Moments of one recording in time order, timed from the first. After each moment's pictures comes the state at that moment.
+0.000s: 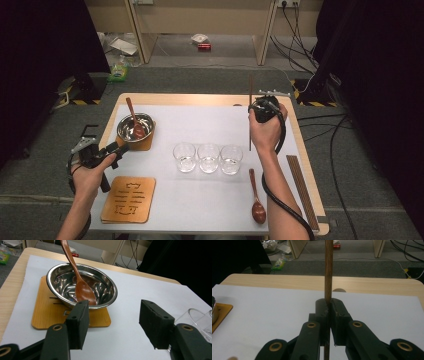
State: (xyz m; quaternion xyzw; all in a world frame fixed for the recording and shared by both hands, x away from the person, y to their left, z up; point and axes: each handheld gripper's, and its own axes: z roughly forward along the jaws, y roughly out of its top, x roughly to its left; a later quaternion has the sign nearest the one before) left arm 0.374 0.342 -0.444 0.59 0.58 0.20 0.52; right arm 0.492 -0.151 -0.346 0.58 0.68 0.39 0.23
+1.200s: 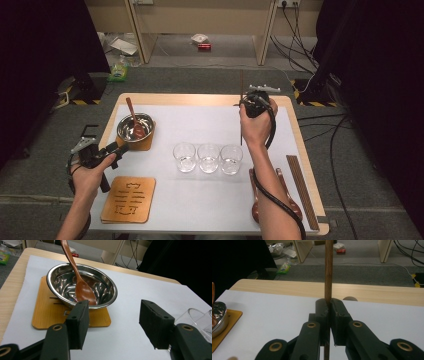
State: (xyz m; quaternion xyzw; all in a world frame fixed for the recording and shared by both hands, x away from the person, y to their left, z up) left arm 0.374 0.342 -0.444 0.59 0.58 0.20 0.52; right arm 0.504 -0.125 -0.341 0.57 0.68 0.41 0.23
